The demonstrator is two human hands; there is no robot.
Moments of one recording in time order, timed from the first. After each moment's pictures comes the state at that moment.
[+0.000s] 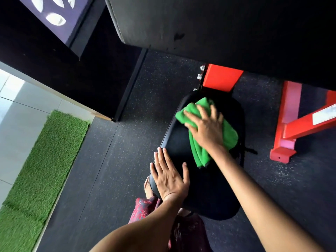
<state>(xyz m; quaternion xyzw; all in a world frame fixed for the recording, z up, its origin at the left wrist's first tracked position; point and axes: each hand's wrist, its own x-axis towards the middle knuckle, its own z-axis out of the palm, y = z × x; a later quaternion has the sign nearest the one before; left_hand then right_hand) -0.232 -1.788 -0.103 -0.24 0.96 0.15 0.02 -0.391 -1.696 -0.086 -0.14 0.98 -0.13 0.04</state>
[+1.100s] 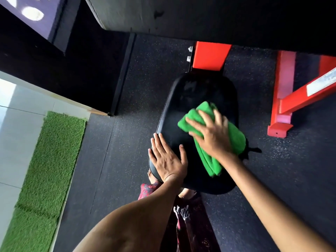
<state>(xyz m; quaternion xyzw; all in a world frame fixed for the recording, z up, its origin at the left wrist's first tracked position) -0.234 -1.787 -0.098 -0.26 0.95 0.15 0.05 -0.321 -1.658 -0.084 -0.17 0.98 -0.12 0.01</state>
